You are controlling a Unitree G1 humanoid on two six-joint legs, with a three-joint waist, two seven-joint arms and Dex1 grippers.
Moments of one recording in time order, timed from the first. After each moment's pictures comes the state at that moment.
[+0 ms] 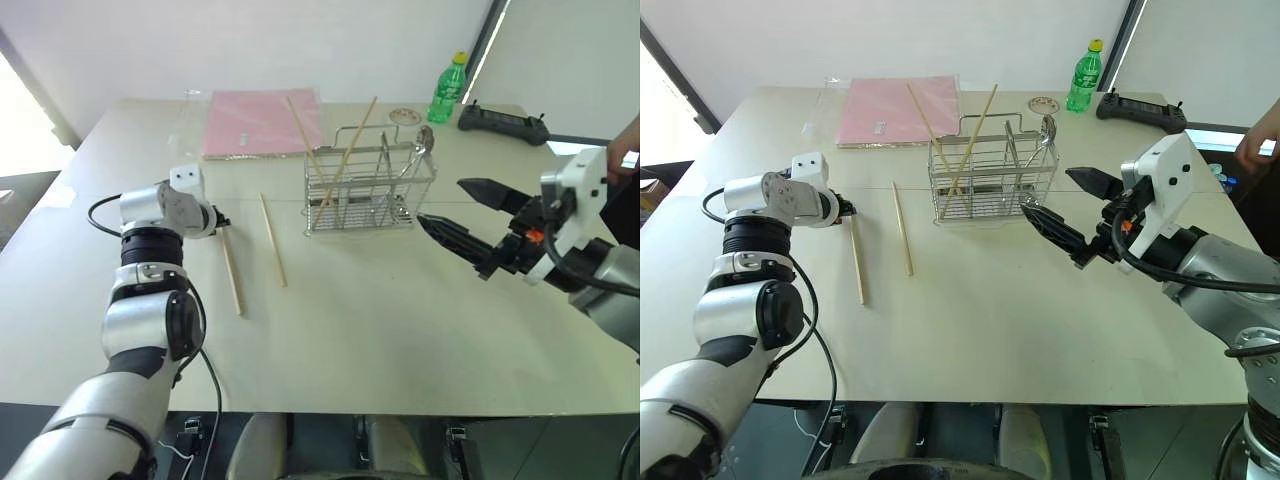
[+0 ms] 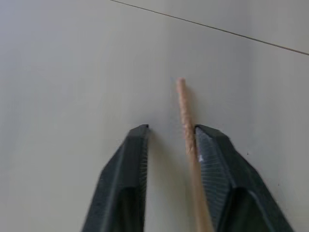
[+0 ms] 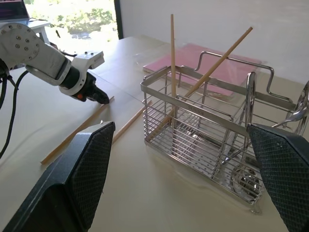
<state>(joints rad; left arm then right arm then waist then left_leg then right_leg) -1.07 0.33 0.34 0.76 -0.18 1.12 0.06 -0.20 -0.86 -0.44 -0.71 1.12 0.89 0.30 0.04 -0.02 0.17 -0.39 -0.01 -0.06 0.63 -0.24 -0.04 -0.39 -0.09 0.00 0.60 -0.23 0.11</state>
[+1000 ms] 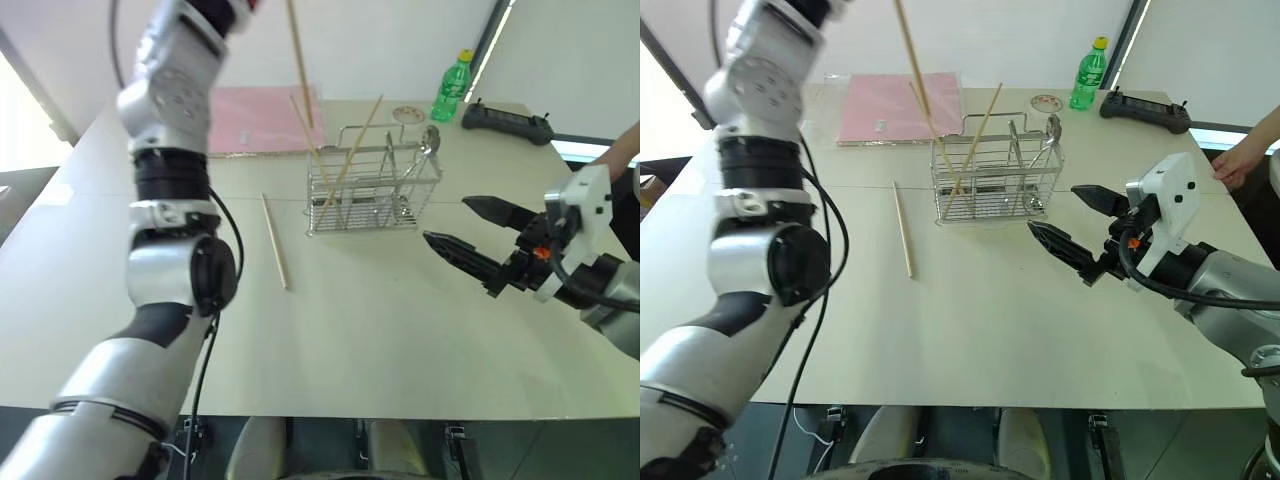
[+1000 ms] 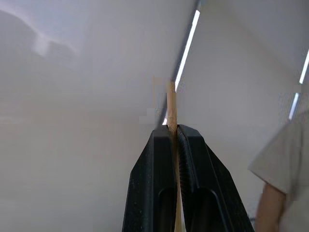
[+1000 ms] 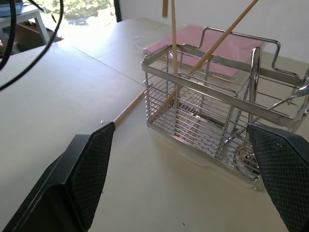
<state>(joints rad) -1.37 0.15 0.32 0.54 -0.47 0.35 -0.45 -0.08 -0.91 -0.50 -0.75 1.19 0.87 0.28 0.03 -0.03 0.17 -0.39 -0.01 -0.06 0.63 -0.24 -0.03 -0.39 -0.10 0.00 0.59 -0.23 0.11</state>
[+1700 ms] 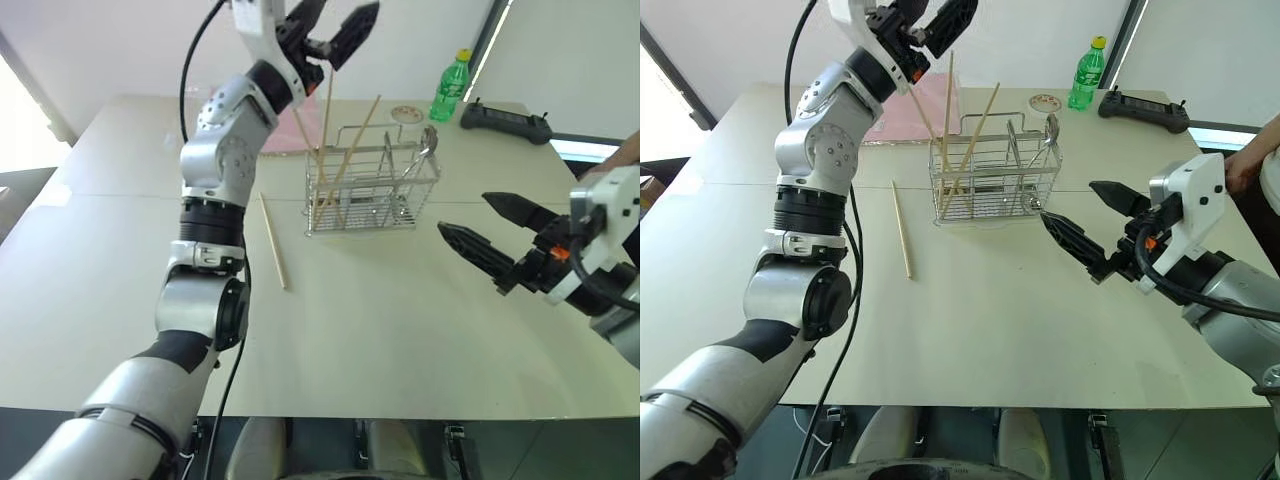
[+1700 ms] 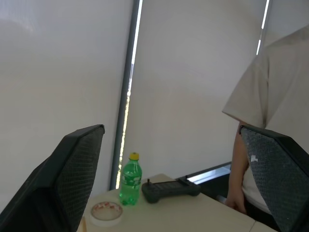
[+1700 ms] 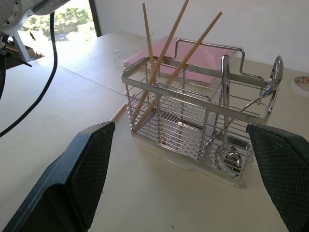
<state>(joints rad) -1.22 0.12 0.19 0.46 -0.45 0.32 -0.53 -0.03 -0.91 -0.56 -0.78 1.26 0.83 0.17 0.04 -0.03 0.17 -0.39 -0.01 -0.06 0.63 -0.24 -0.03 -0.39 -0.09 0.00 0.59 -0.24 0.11</state>
